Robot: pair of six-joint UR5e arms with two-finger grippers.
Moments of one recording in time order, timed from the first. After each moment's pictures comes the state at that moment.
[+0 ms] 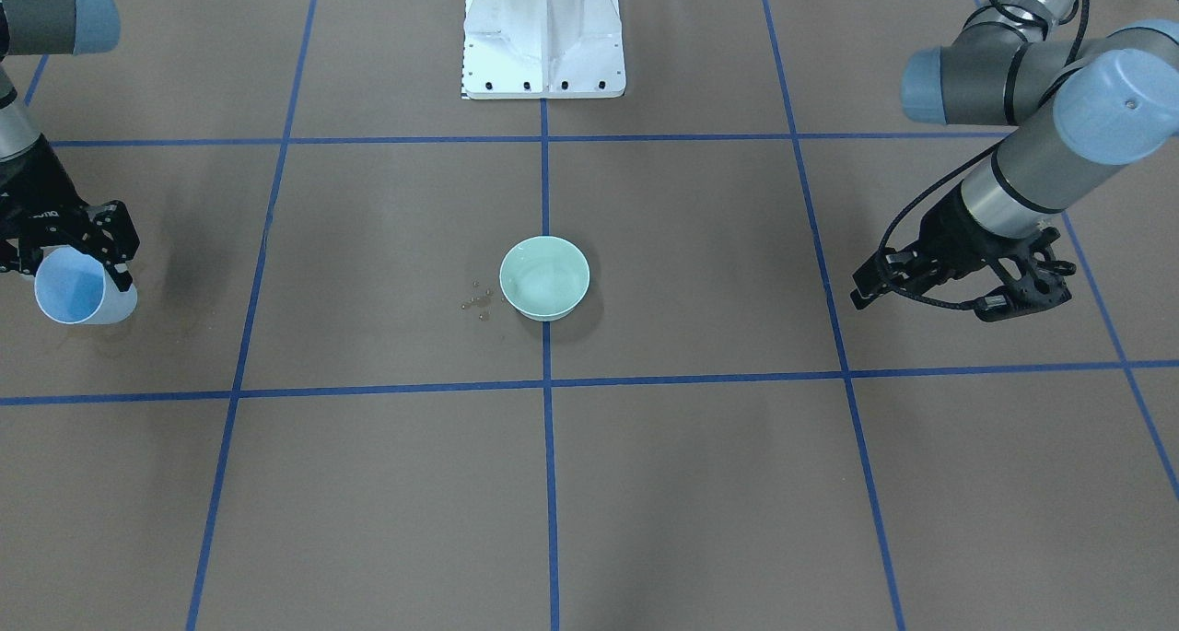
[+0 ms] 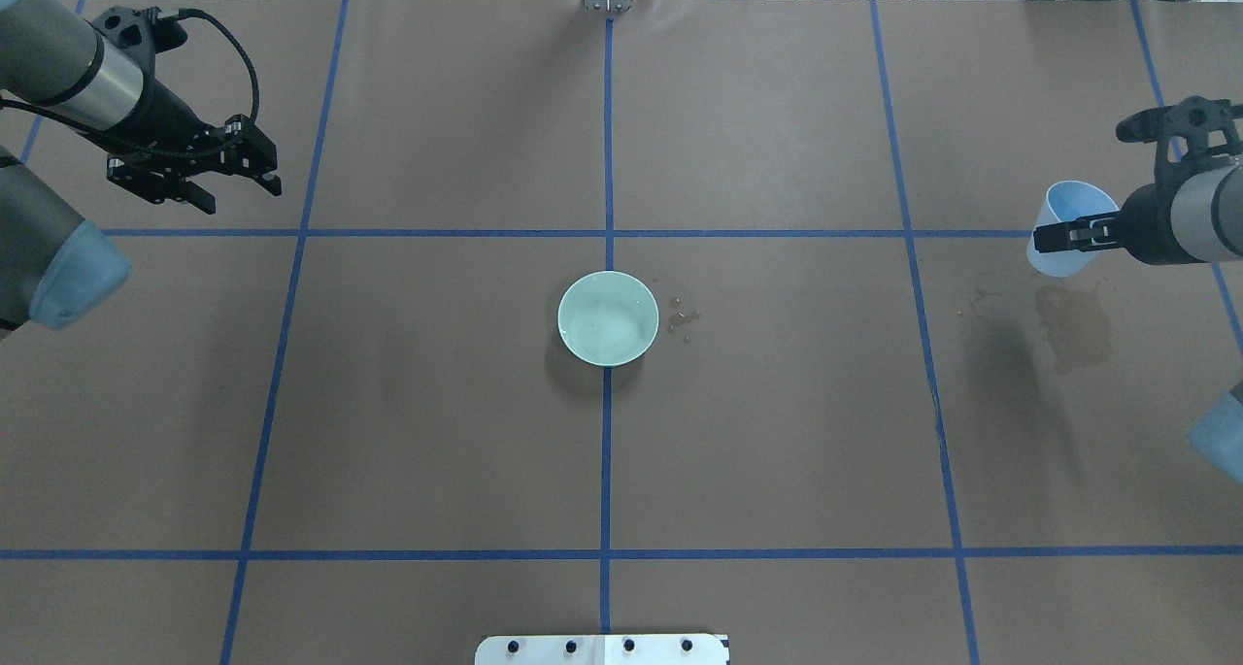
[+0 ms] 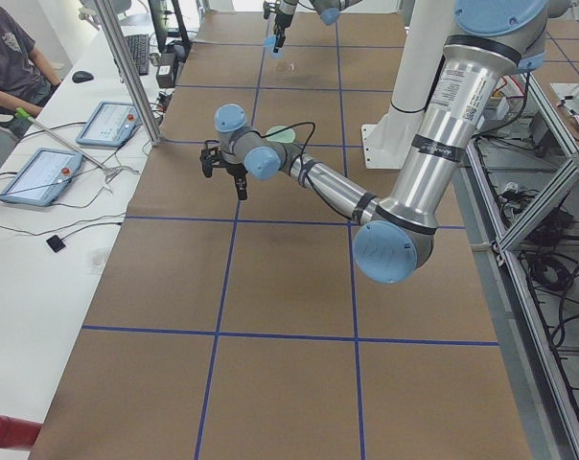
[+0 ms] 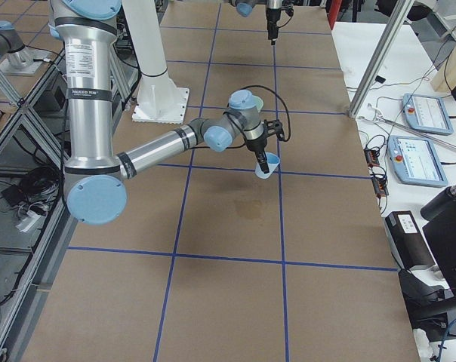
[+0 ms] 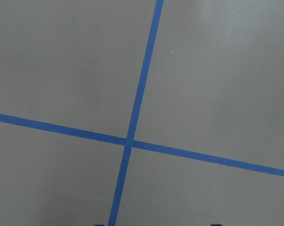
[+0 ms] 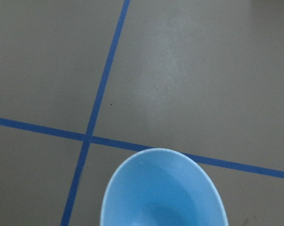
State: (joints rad) left arm -1.01 -1.93 -1.71 -1.77 -2.28 -1.07; right arm 0.94 -1.65 1.88 -0.96 1.85 0.86
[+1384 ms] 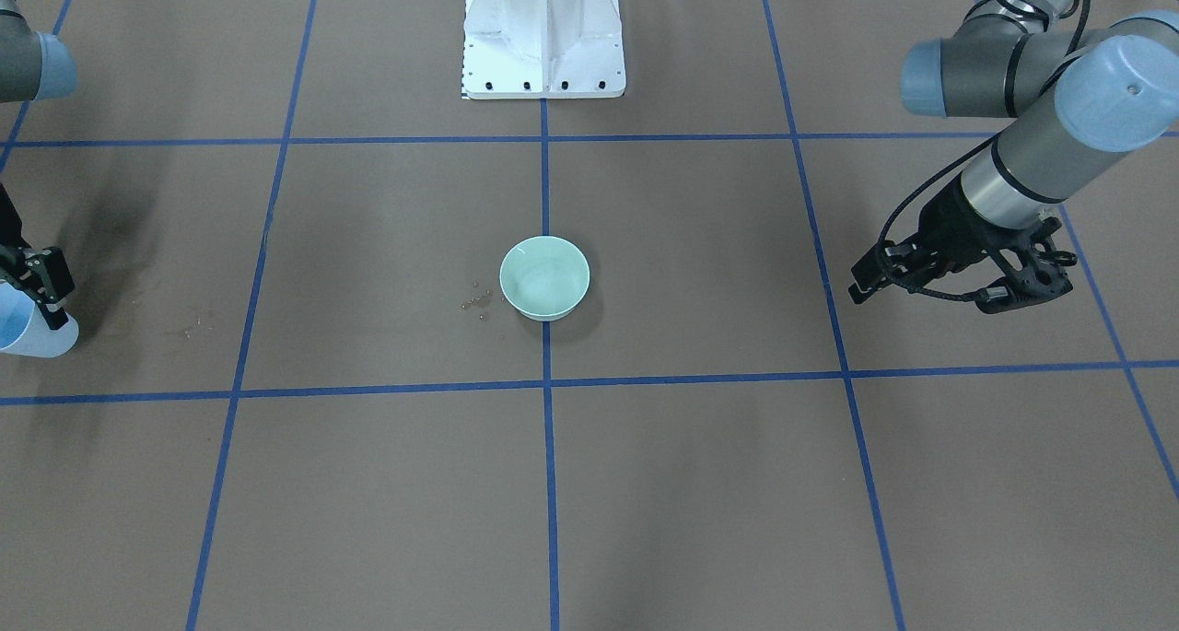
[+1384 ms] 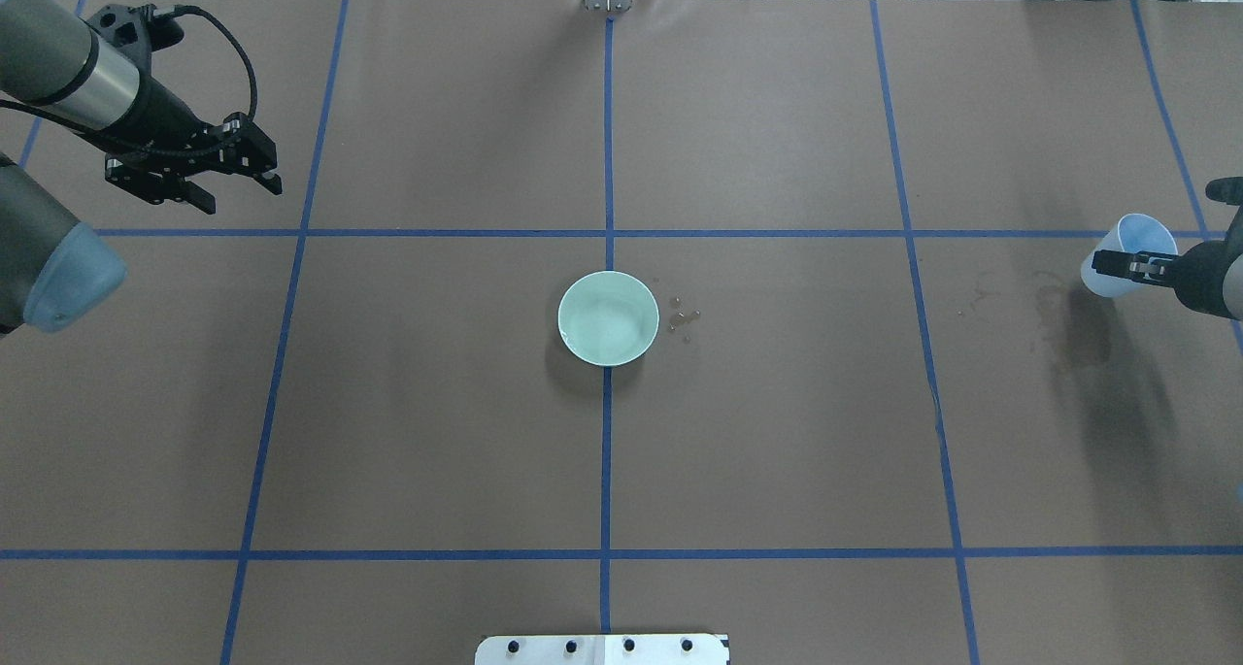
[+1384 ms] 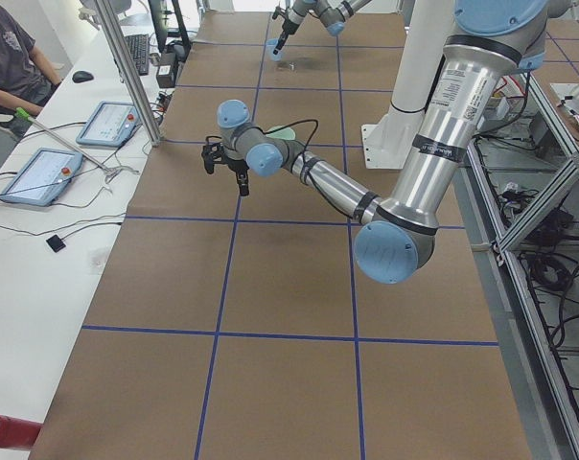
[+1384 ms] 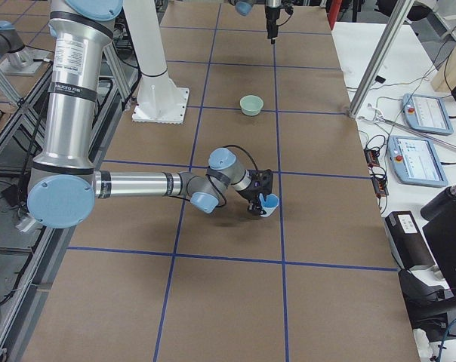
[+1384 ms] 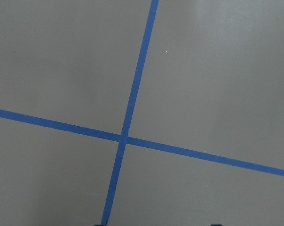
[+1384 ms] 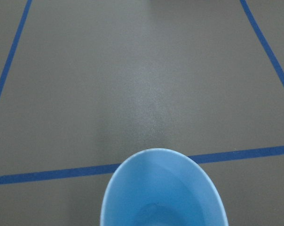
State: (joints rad) left arm -1.01 -1.92 -1.73 -1.77 -2.28 -1.08; right arm 0.91 -1.74 1.62 -0.57 1.70 1.10
